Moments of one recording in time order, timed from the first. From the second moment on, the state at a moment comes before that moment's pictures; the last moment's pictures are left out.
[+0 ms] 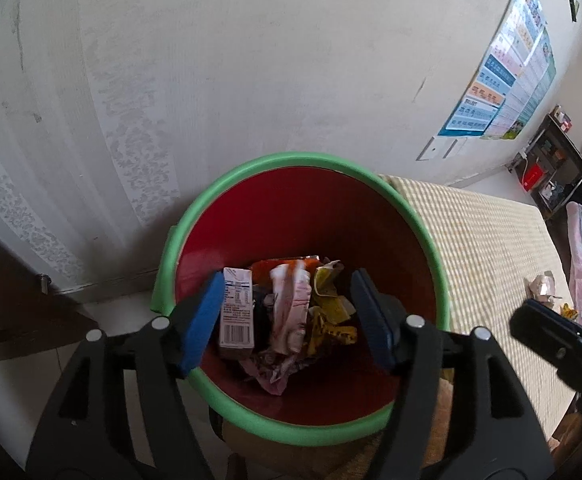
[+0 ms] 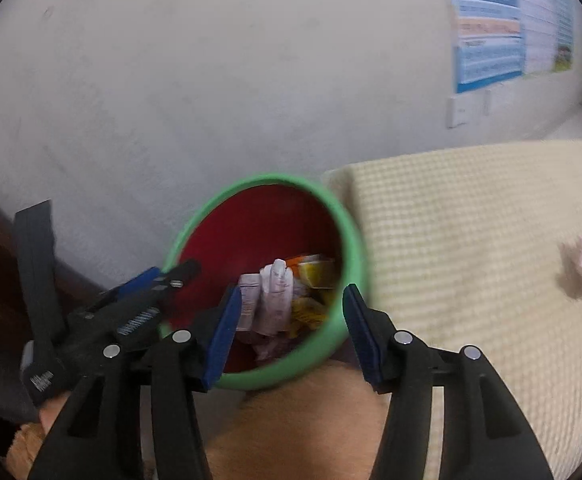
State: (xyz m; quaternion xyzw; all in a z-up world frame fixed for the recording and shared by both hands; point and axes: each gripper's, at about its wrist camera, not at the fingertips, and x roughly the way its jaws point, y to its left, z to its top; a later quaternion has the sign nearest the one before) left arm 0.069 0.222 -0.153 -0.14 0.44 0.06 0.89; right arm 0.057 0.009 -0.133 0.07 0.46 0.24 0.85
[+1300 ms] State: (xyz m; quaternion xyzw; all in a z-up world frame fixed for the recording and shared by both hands) left arm 0.168 -0.130 -0.163 0.01 0.47 -0.21 0.86; right arm -0.028 -0.318 -0.210 0.24 0.41 -0.04 0.88
